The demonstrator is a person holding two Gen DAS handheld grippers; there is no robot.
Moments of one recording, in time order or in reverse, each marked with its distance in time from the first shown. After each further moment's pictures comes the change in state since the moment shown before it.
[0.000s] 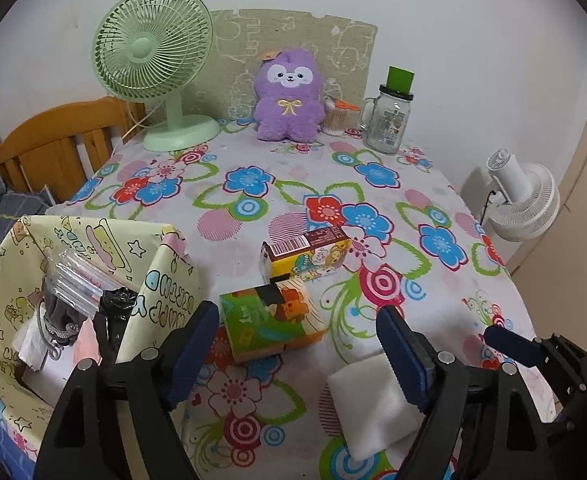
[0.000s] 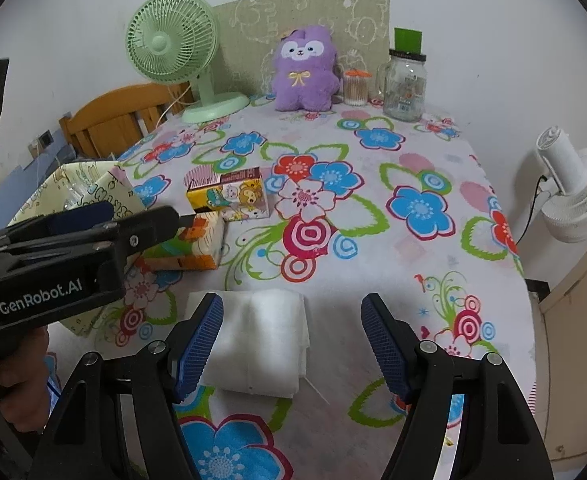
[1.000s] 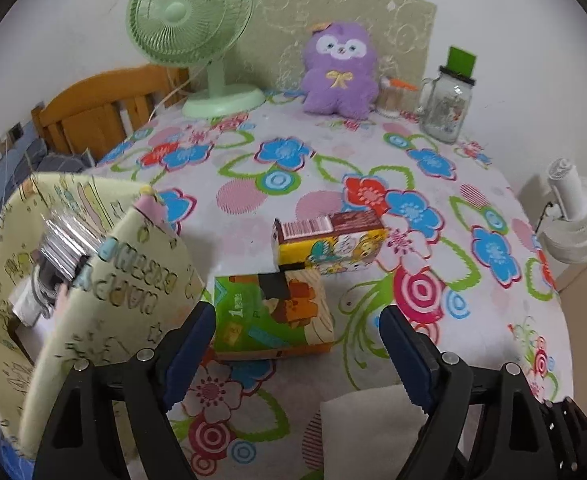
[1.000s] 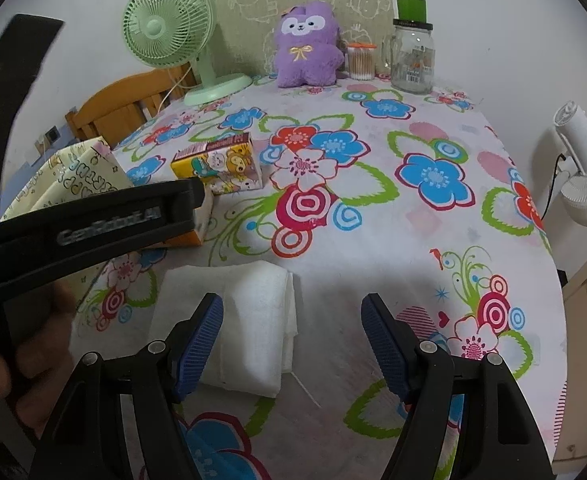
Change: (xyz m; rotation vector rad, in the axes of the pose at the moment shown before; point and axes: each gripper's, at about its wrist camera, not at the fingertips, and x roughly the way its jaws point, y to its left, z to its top) left arm 0.046 -0.019 -0.001 -0.128 0.064 0.199; right arm 0.030 -0.018 -0.015 0.015 0.047 0.060
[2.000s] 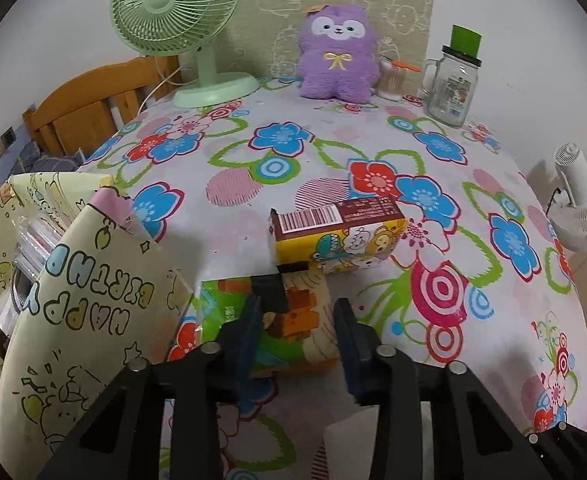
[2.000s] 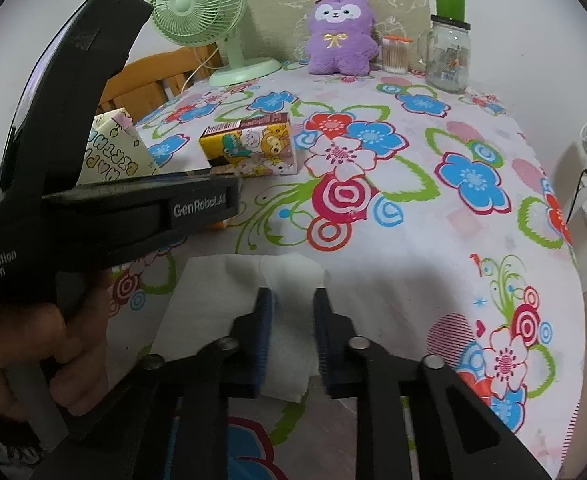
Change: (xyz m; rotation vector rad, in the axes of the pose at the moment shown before) left arm 0.028 -0.001 0.003 0.034 0.034 0.004; right arm 0.013 0.017 -0.001 -0.073 0.036 0.051
